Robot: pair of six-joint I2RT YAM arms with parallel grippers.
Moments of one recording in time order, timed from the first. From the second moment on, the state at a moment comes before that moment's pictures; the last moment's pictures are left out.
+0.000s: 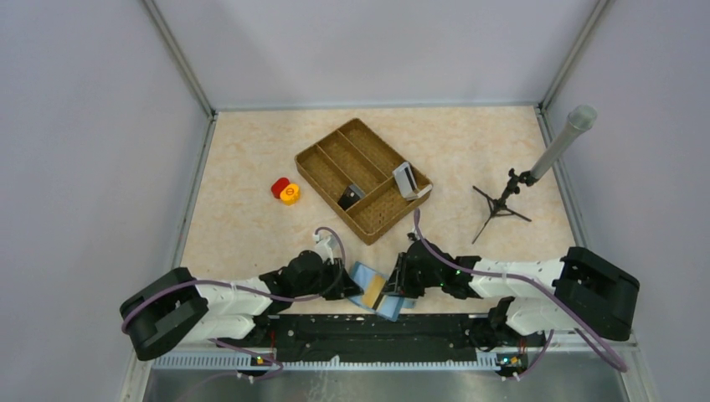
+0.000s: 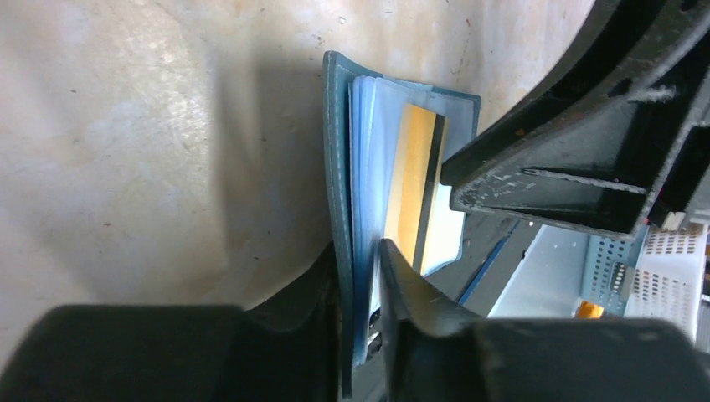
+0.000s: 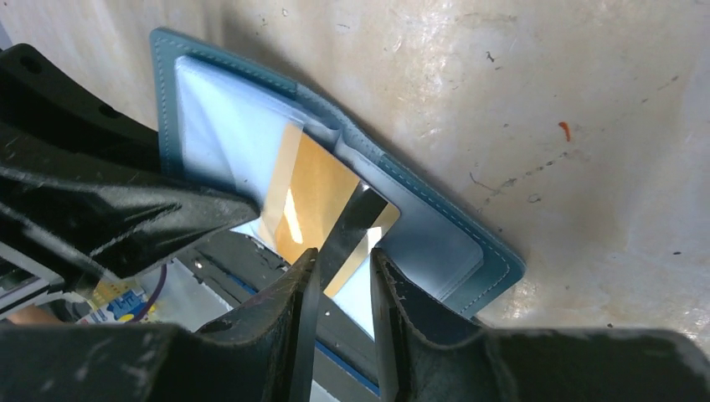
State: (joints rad) left arm -0.94 1.15 0.10 0.47 0.21 -1.01; right arm 1.05 1.25 0.39 0.05 -0.10 1.20
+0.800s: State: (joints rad) left arm -0.94 1.14 0.12 0.46 0.22 -0.99; right arm 1.05 1.34 0.37 0.26 -0.08 1.28
